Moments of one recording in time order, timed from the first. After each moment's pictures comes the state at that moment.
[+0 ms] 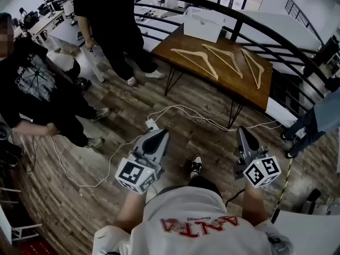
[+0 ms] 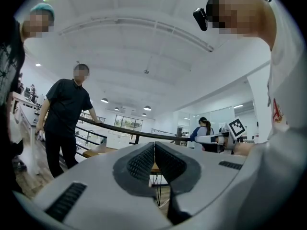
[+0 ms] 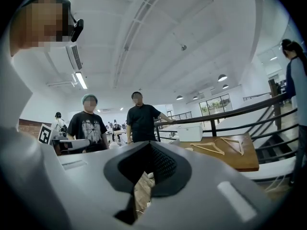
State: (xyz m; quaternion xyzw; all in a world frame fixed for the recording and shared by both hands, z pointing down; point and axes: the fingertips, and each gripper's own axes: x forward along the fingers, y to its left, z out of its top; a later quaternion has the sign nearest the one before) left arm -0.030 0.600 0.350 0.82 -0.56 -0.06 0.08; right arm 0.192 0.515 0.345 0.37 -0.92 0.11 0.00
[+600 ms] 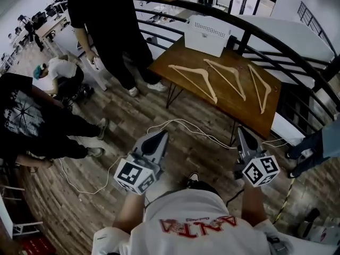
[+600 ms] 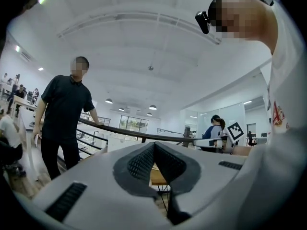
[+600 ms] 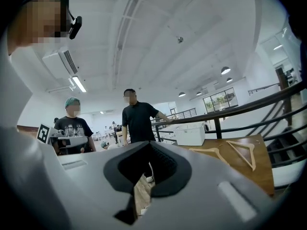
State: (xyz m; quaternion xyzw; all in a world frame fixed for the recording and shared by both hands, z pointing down) left arm -0.021 0.432 0.337 0.80 -0.59 -0.05 0.07; right arm 0.193 0.326 0.352 0.33 -0.93 0.13 0.00
